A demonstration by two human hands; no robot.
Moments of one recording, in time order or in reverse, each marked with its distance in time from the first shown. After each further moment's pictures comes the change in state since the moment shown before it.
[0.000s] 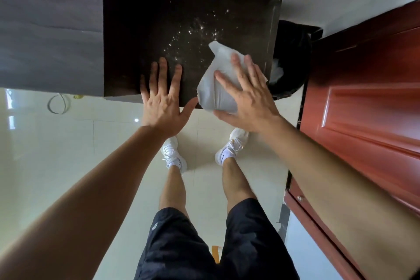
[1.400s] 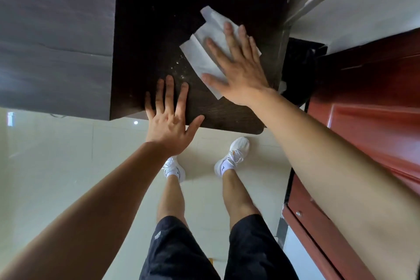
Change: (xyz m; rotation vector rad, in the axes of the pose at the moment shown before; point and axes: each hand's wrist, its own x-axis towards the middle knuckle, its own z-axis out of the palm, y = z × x) left_hand 0.001 0.001 0.002 0.002 -0.037 -0.002; right_hand 0.107 0.002 -0.042 0.079 -0.081 0.043
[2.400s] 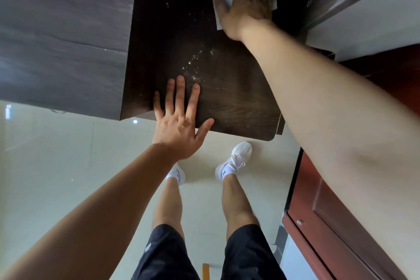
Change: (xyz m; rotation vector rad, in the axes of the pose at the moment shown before) left_hand 0.001 0.001 0.002 0.032 0.008 0.018; right_hand 0.110 -0.013 -0.058 0.059 0.096 0.379
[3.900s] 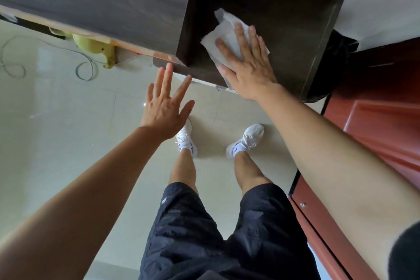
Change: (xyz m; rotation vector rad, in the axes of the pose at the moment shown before) left_hand -0.091 -0.072 -0.027 -0.062 -0.193 -0.135; right_hand -0.165 -0.004 0.079 -0.158 -0.107 -0.500
